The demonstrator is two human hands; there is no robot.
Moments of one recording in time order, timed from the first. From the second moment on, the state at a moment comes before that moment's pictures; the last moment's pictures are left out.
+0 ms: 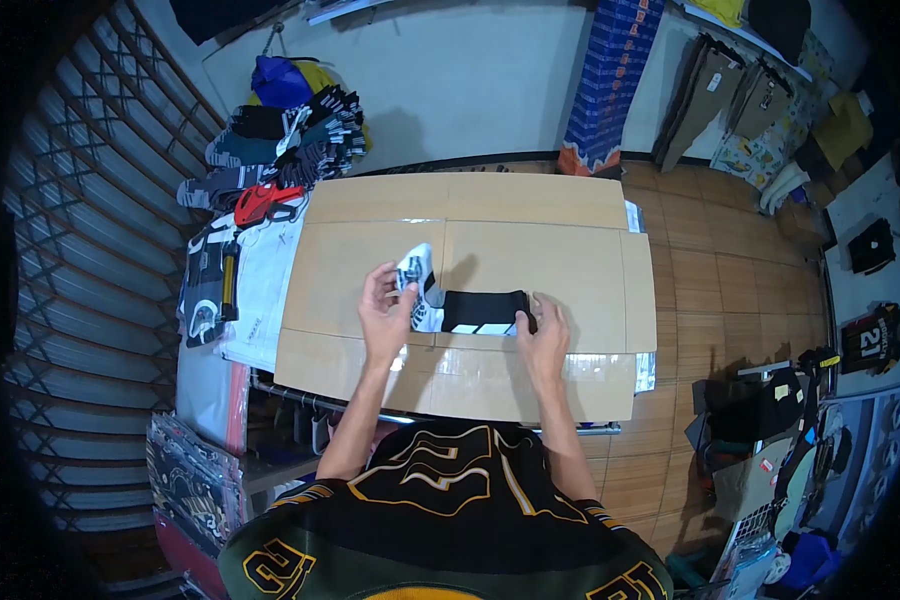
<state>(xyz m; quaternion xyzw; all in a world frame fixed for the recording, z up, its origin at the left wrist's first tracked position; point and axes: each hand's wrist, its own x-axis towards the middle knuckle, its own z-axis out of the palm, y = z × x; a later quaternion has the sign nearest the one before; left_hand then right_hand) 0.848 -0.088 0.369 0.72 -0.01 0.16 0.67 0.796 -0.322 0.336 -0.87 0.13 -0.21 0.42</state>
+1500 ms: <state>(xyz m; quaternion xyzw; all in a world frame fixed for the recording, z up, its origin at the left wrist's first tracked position) 0.865 -0.134 0.348 0.87 -0.37 -0.07 0.31 0.784 -0.326 0.305 -0.88 0.09 -0.26 0.39</state>
